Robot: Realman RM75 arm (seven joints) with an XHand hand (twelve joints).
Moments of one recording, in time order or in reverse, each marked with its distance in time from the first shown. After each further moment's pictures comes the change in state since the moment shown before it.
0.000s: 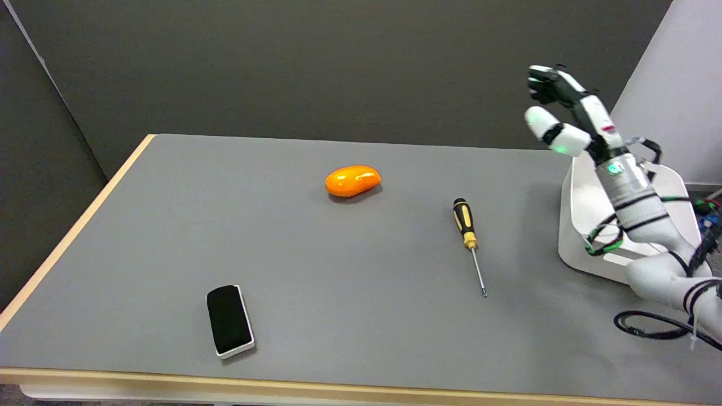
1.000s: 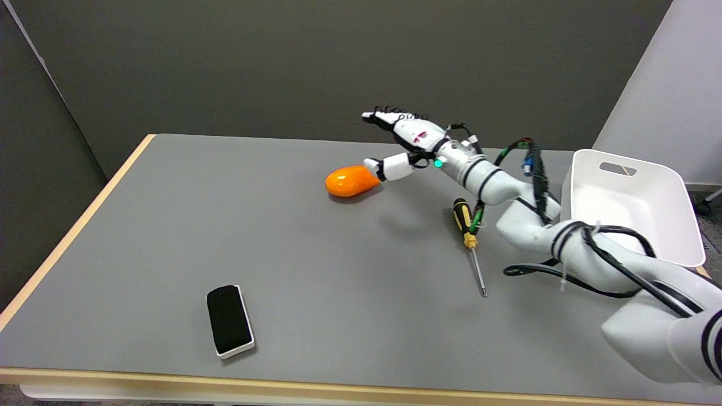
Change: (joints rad) arm 0.412 -0.291 -0.364 0.080 -0.538 -0.673 -0.195
